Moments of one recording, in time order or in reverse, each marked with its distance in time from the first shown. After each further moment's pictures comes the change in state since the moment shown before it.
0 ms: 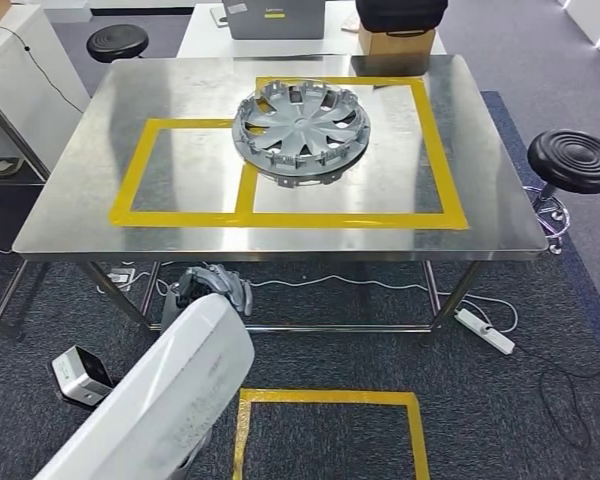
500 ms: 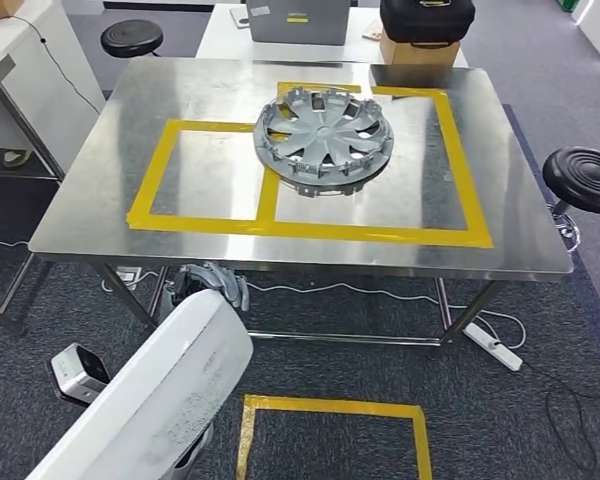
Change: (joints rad) left arm 0.006 -0.003 0.005 -0.007 0.003 0.012 -0.001; right arm 0.002 0.000 0.000 0.000 0.008 0.014 0.014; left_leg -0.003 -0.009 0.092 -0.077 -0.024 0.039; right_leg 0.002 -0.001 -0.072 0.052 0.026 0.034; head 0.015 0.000
